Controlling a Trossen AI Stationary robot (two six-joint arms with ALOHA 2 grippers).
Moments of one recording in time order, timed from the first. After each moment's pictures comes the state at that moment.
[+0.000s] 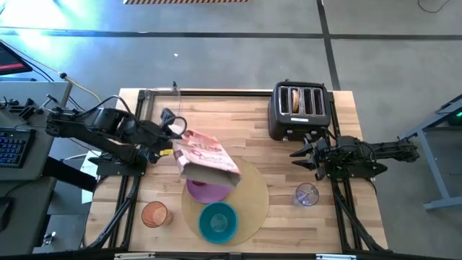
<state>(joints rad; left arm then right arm) -0.24 1.02 1.26 -1.11 -0.42 0.67 0.09 0.02 0.01 0.03 -0.07 0.20</state>
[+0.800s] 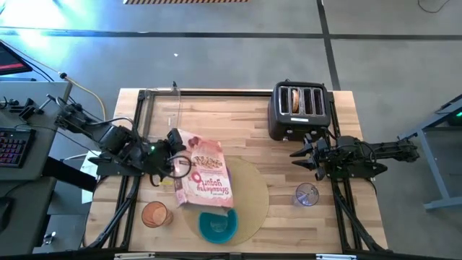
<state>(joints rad) -0.50 1.14 1.26 -1.11 -0.70 0.86 0.09 0.02 0.01 0.03 -0.07 0.20</state>
